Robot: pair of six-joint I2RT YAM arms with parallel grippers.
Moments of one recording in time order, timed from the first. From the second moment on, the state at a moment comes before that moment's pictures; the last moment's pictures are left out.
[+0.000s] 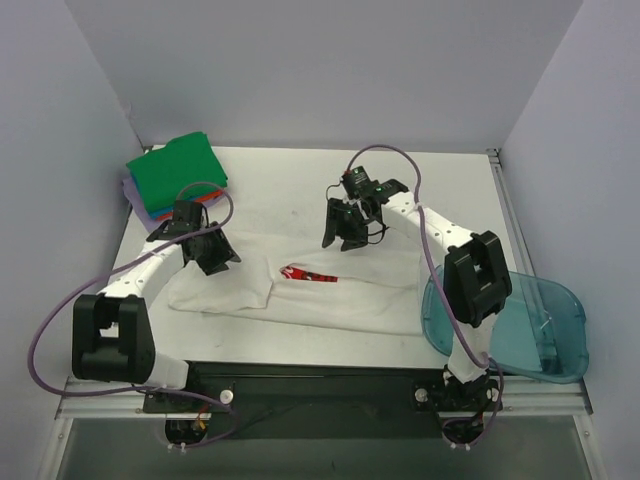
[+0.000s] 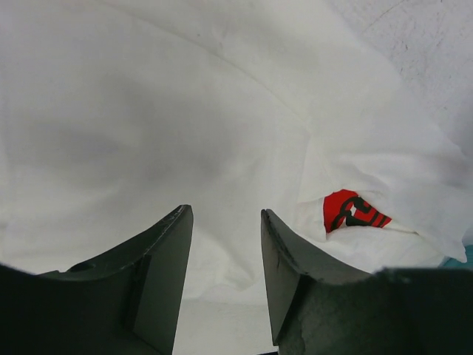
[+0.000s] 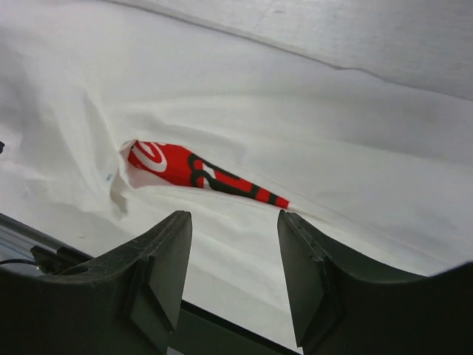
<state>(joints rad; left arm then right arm) -0.08 1.41 0.90 -0.52 0.17 -0.64 0.57 1.90 1.53 -0.73 -0.19 0.59</state>
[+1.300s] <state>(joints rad) -0.24 2.19 1.69 -0.72 0.20 -0.46 0.51 1.82 1.12 -0.70 -0.17 0.67</state>
